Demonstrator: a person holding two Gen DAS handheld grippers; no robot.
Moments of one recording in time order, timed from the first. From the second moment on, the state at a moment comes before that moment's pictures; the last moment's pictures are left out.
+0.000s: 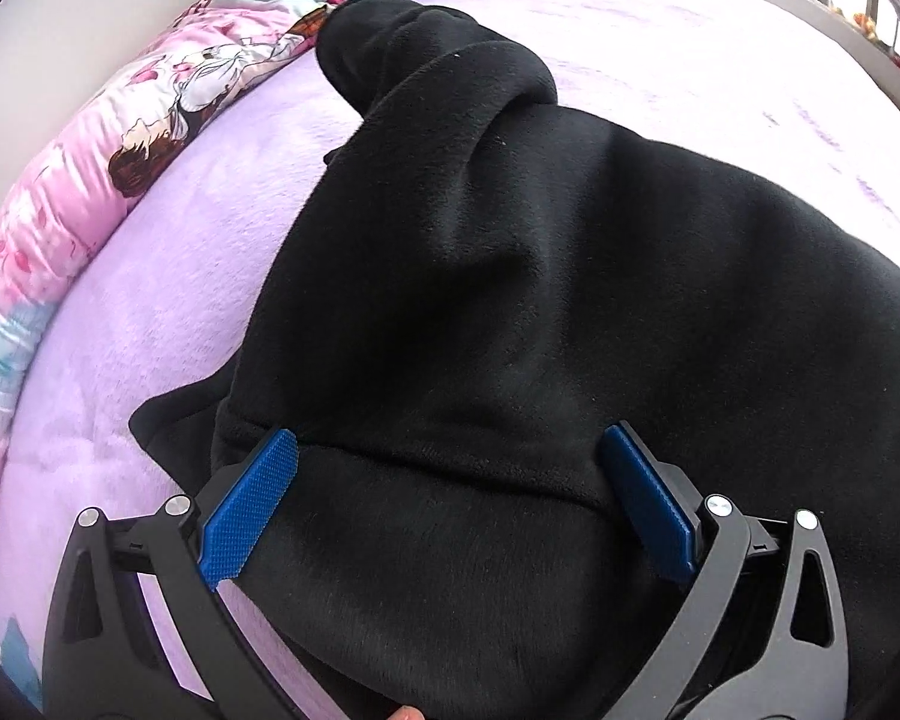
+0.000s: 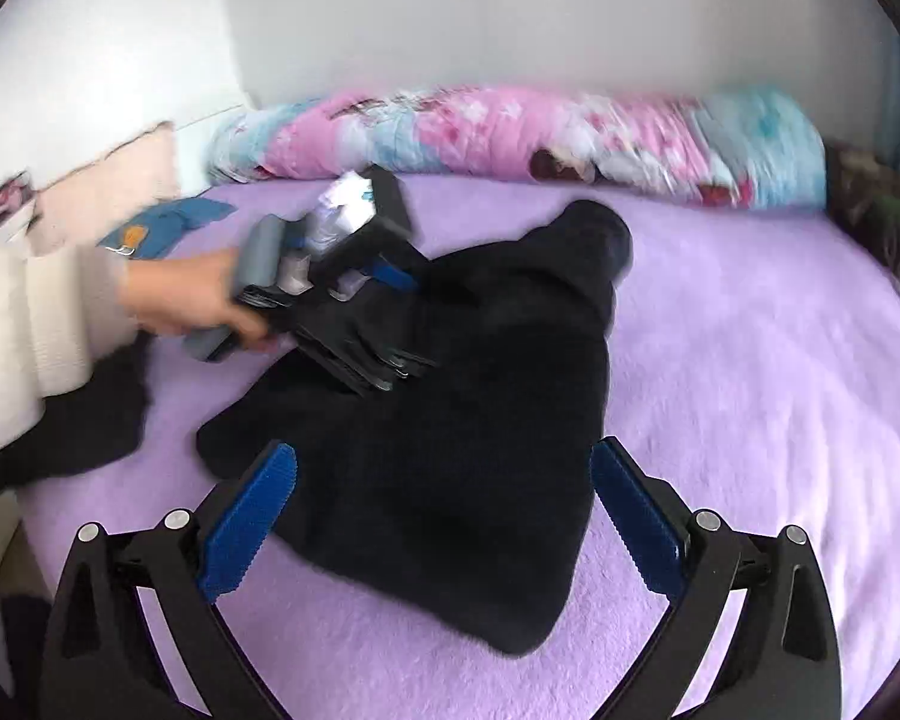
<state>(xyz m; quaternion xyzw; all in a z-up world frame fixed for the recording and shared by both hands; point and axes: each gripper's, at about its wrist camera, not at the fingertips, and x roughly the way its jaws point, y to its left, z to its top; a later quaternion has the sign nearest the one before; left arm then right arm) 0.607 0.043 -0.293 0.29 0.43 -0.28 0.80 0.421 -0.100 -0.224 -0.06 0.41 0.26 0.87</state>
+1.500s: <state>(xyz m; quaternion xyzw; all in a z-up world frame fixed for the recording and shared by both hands) 0.459 0.074 -0.275 0.00 0.43 -0.12 0.90 0.507 -0.168 -0.170 -0.16 0.40 0.34 0.83</state>
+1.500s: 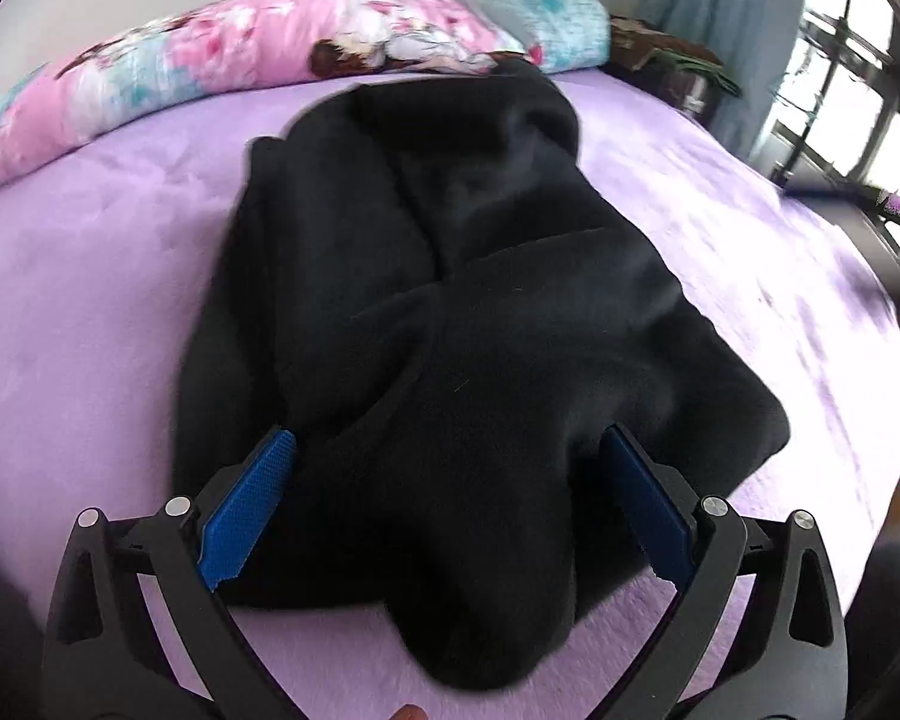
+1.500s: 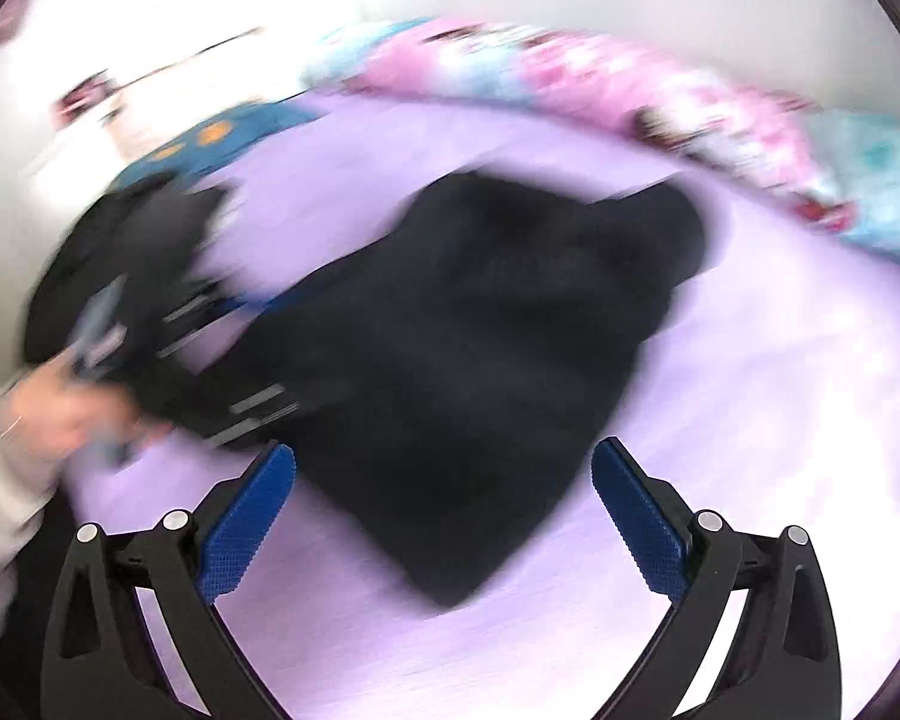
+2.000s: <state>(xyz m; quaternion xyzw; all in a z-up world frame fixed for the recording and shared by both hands) 0.429 0.060 -0.310 -0.17 0.44 -0.16 0.87 0.681 -0.091 -0.226 -0.36 0.41 0.38 0.75</state>
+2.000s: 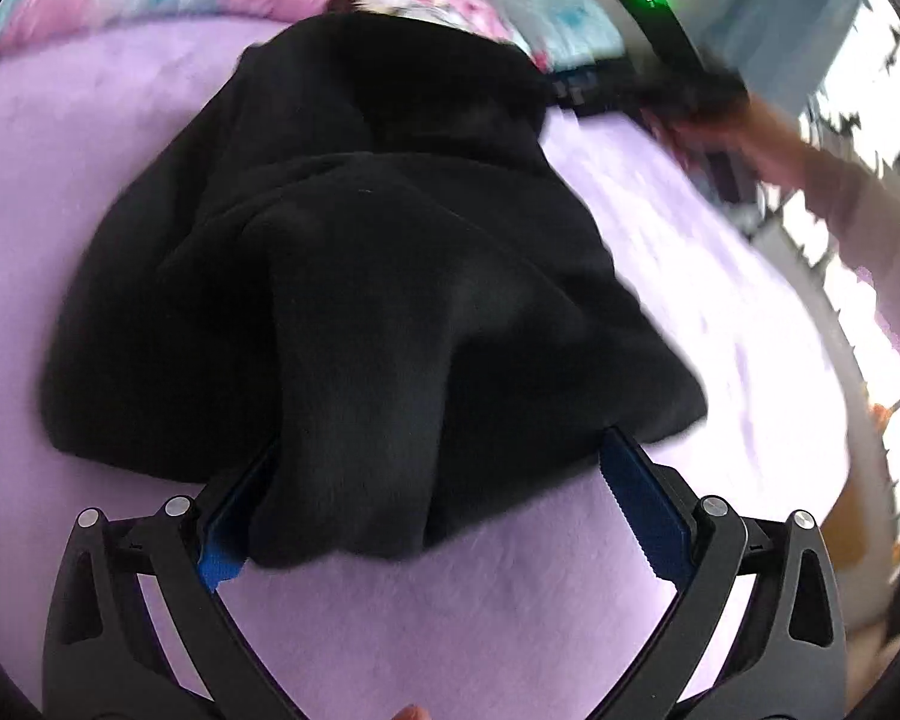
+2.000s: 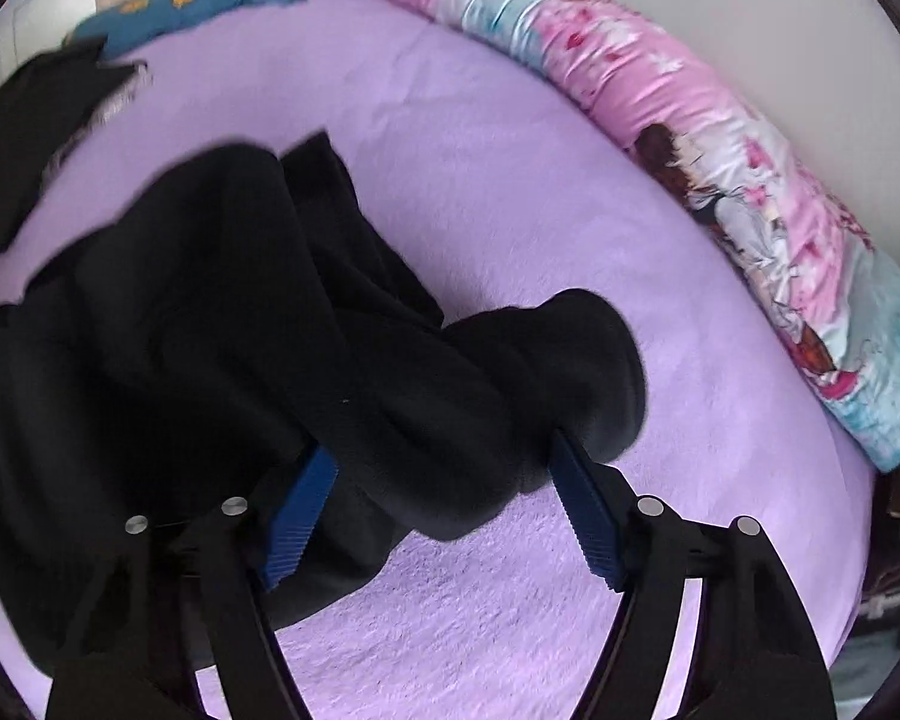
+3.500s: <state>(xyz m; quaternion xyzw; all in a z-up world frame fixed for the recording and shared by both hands) 0.435 0.160 -0.226 -0.18 0.39 -0.18 0.88 0.672 -0.052 -0.162 -0.32 0.39 0.39 0.77</state>
